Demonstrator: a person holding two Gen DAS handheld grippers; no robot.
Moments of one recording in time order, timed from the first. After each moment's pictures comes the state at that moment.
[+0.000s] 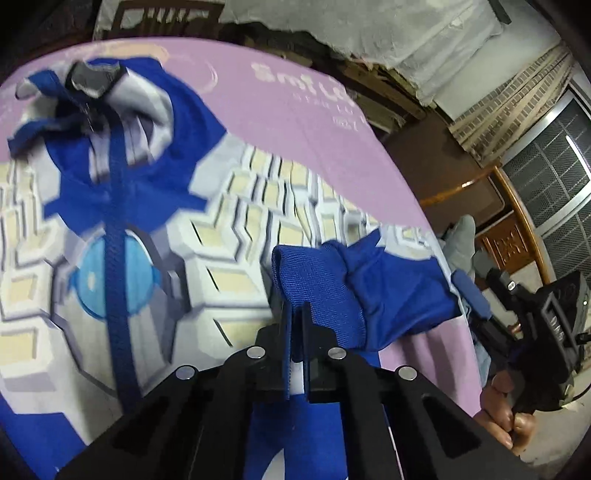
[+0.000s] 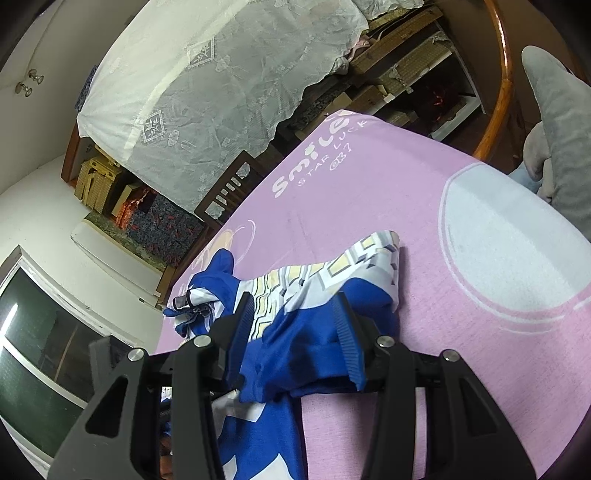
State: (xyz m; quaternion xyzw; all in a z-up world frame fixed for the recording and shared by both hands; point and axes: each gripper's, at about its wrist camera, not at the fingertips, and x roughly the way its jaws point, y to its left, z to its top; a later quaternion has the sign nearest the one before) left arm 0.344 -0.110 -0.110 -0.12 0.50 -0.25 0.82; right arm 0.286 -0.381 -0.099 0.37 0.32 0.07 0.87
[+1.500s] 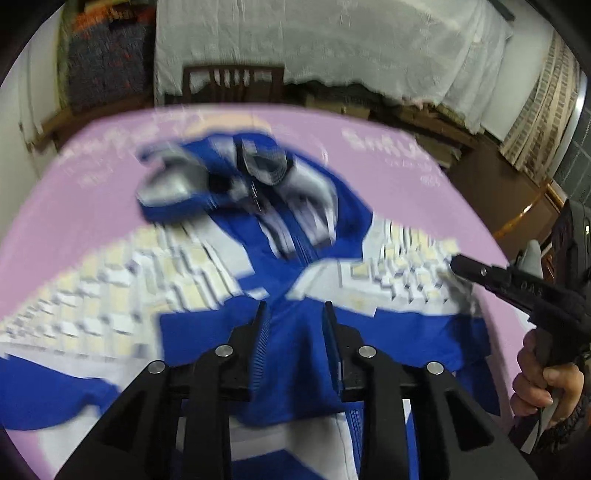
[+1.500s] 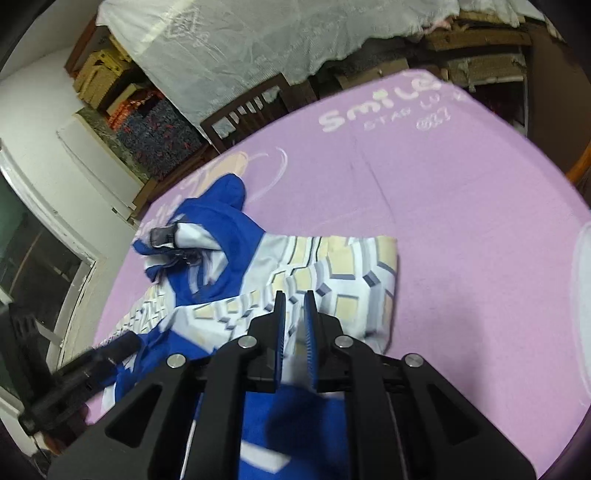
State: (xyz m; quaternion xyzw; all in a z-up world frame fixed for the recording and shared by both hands) left arm 0.359 -0.012 -0.094 -0.05 0.44 -0.14 0.88; right arm 0.394 -0.266 -0.113 0.22 0.43 0.12 0.87
